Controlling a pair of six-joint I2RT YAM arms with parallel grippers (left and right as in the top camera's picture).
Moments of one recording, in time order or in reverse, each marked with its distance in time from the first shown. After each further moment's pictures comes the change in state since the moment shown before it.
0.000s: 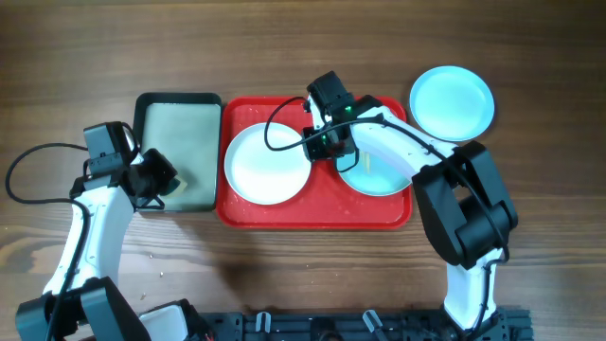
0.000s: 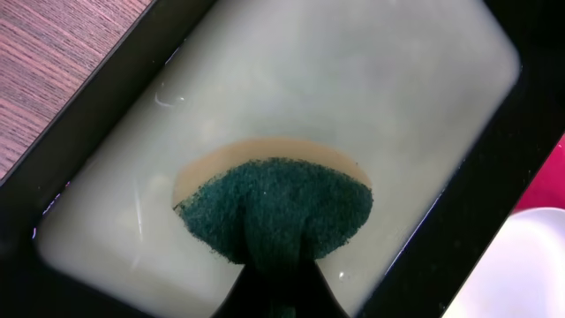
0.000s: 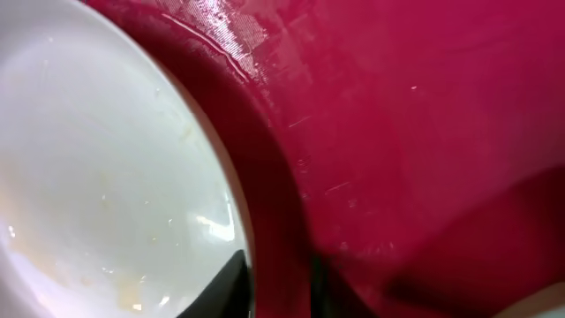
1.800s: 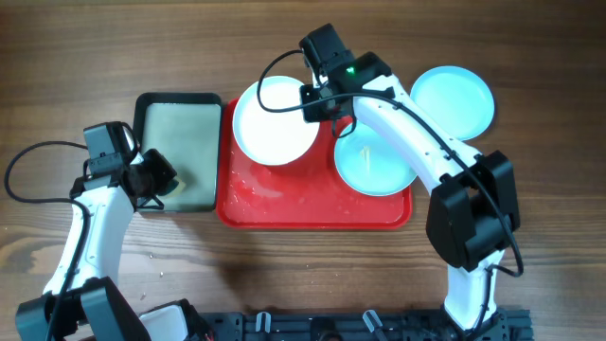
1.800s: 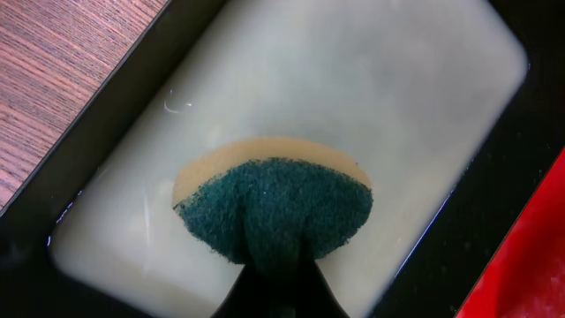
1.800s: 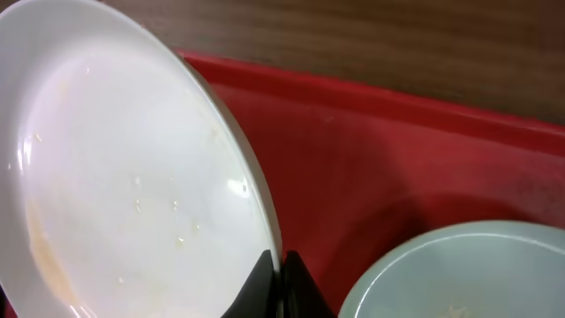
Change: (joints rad) left arm 0.000 0.000 0.000 0.004 -0.018 0.032; right arm 0.001 -0.015 0.345 -0.275 0.214 0.026
